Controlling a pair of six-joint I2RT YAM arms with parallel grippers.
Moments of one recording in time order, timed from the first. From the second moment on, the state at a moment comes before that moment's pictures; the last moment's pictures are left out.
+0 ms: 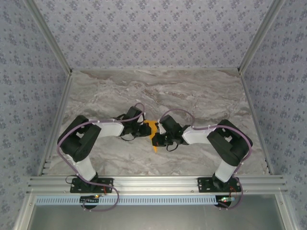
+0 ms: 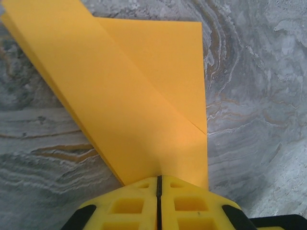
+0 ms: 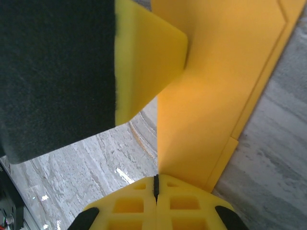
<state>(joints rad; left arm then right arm) -0.65 1.75 0.82 -0.04 0.36 -0.66 0.80 1.71 0.74 0.02 -0.40 0.67</state>
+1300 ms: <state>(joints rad) -0.78 1.71 1.22 -0.58 -0.03 -0.68 0.66 1.20 0.61 -0.27 -0.06 0.76</state>
